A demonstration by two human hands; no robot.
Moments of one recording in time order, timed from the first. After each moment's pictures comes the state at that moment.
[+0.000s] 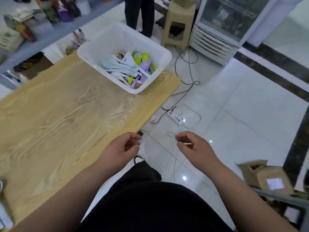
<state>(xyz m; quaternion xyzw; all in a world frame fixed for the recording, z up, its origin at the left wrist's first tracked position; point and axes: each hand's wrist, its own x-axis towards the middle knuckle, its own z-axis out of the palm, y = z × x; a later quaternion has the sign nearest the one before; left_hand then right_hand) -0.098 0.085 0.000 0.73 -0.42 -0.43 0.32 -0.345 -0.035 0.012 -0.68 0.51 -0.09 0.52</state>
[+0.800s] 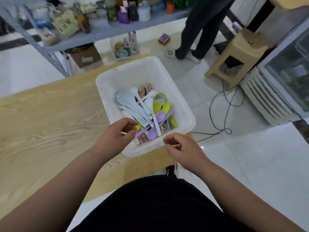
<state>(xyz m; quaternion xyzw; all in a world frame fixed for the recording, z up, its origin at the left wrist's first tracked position) 0.004 -0.169 0.014 0.84 -0.22 -0.31 0.40 -0.172 -0.353 0.001 -0.78 0.28 0.07 0.55</state>
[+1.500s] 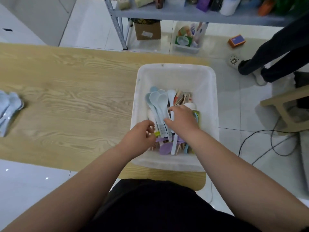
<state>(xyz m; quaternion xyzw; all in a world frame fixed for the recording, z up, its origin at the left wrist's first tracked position) 0.011 -0.215 -0.029 0.89 -0.04 -0.30 0.33 0.042 -0.407 -0.068 -0.94 0.06 0.20 0.26</state>
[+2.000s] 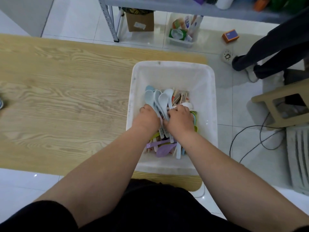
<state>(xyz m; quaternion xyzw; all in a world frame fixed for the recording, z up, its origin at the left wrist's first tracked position) 0.081 -0.277 -0.079 0.94 0.04 -0.30 0.16 0.050 -0.400 -0.093 -0.97 0.07 0.18 0.13</state>
